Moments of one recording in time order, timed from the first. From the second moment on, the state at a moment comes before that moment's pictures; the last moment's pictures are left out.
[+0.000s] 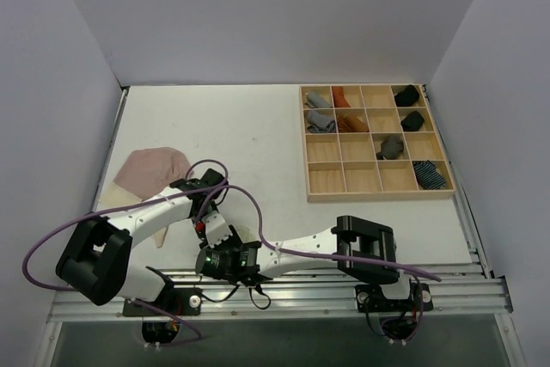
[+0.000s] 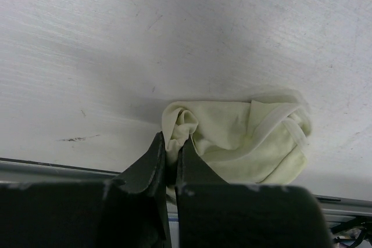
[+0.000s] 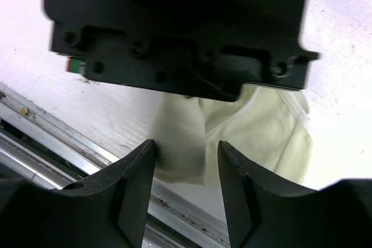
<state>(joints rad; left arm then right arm) -0.57 1.39 0.75 -0.80 -0.03 -0.99 1.48 1.97 1.28 -0.30 0.64 0.70</state>
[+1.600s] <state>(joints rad) -0.42 1.25 0.74 -0.84 0.08 -0.97 1.41 1.85 0.68 0.62 0.46 1.10</state>
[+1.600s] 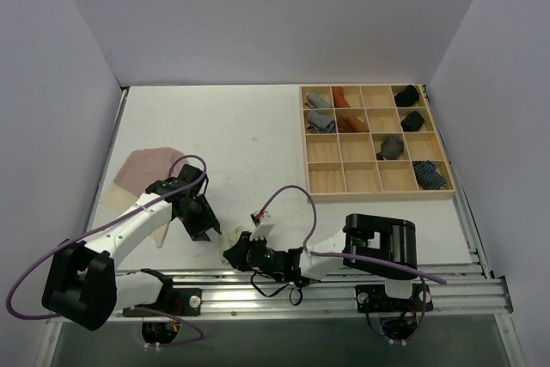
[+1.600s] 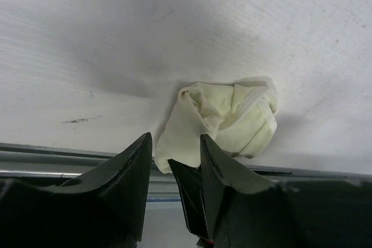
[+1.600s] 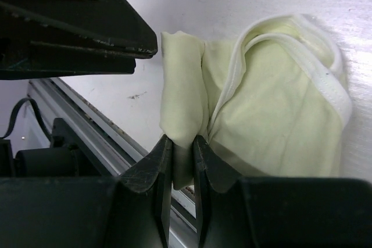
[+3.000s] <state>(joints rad) -0.49 1.27 0.65 -0.69 0.11 -0.96 1.41 1.82 0.89 0.16 0.46 1.08</state>
